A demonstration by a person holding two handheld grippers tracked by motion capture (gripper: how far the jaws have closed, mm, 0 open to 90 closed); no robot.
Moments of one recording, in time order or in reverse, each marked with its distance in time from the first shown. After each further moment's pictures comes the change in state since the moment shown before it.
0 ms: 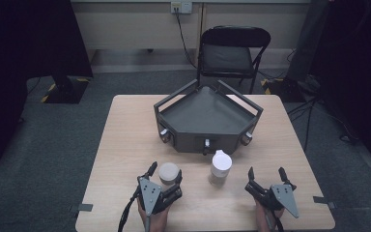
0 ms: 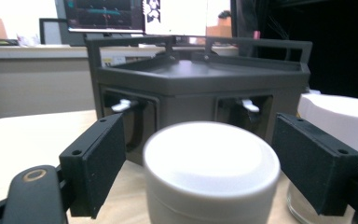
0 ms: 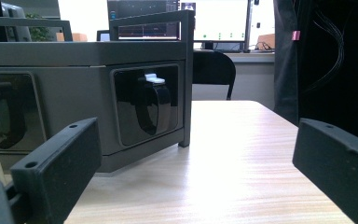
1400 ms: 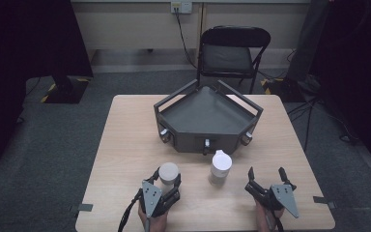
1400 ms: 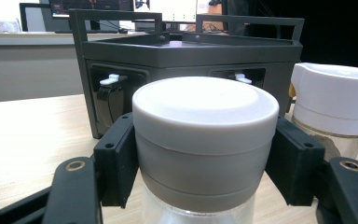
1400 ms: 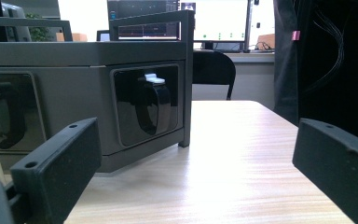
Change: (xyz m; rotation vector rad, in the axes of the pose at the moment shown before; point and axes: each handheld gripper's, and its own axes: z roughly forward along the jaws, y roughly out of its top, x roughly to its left) left arm 0.009 -0.008 -0.001 0.048 -0.038 -0.002; right arm 0.000 0.000 0.000 0.000 0.000 0.000
